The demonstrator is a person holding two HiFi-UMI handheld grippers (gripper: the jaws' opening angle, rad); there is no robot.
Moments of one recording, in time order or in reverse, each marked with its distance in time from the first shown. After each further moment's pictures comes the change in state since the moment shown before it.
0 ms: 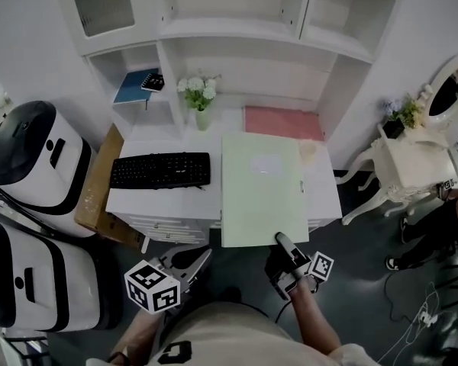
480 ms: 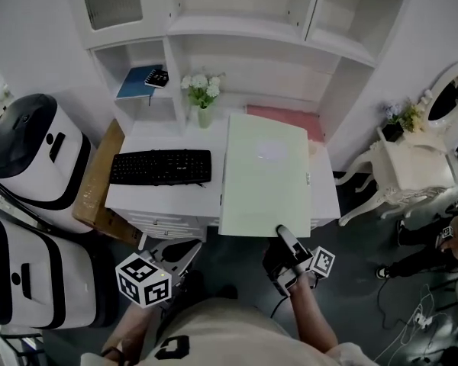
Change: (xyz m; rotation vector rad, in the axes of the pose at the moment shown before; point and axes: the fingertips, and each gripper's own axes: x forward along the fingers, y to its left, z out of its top) left arm -0.020 0.021 0.007 0.025 -0.002 0.031; right arm 0.023 0.038 -0.007 -0.022 0.015 0.082
